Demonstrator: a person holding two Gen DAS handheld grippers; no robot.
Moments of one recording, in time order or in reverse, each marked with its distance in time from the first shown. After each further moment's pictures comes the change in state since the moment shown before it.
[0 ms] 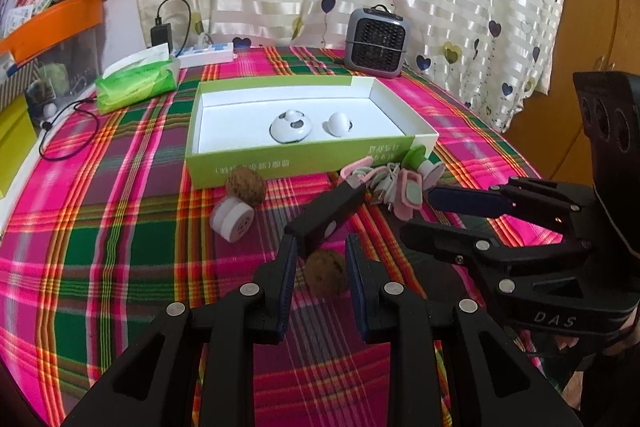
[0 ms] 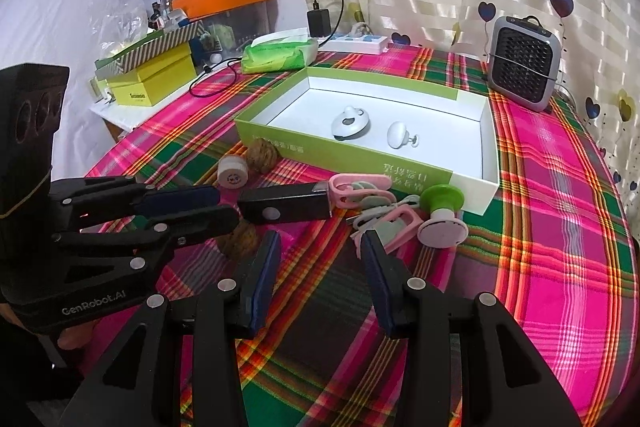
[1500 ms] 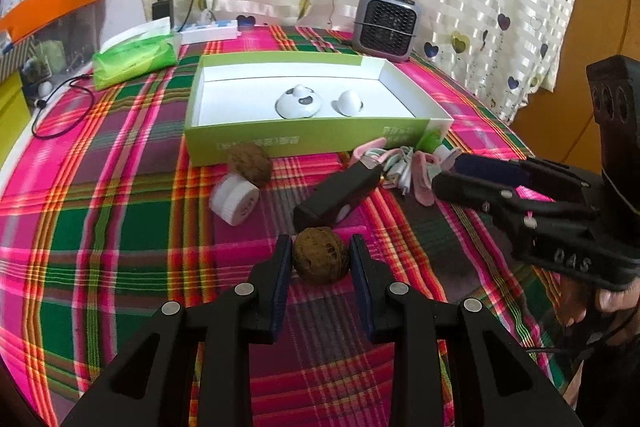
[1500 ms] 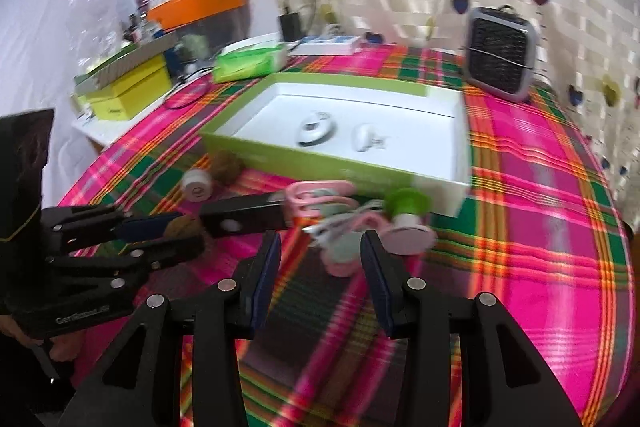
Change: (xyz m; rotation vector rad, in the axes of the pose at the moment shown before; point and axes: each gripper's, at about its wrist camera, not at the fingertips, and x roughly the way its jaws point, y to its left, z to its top) left arm 0.019 0.010 -0.002 -0.032 0.060 -0.016; right arm 0.003 -0.030 0.006 0.079 -0.015 -0.087
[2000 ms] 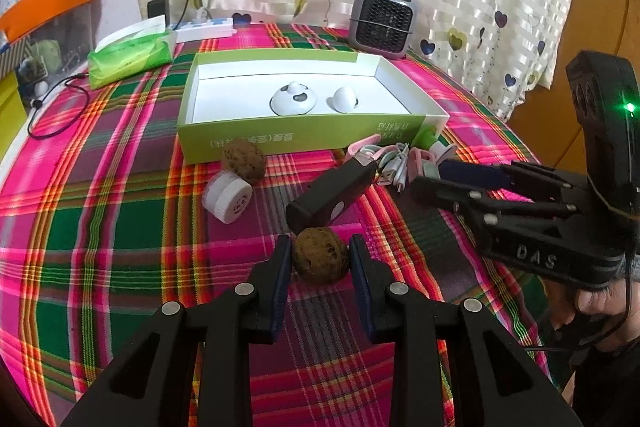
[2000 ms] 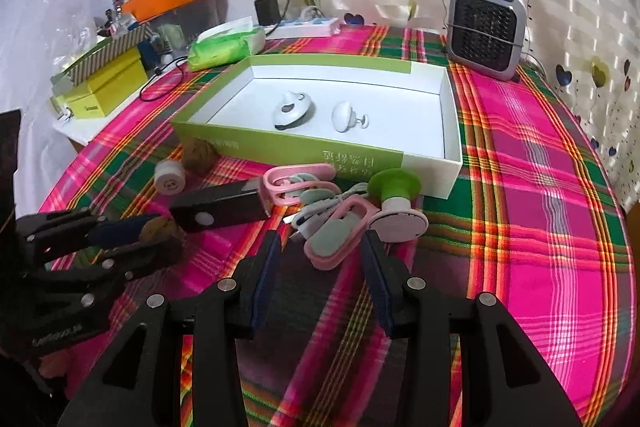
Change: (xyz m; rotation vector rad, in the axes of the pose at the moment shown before) left arm 0.000 -0.004 -0.002 0.002 0.007 -0.005; right arm 0.018 0.000 0.002 0.037 0.051 -0.049
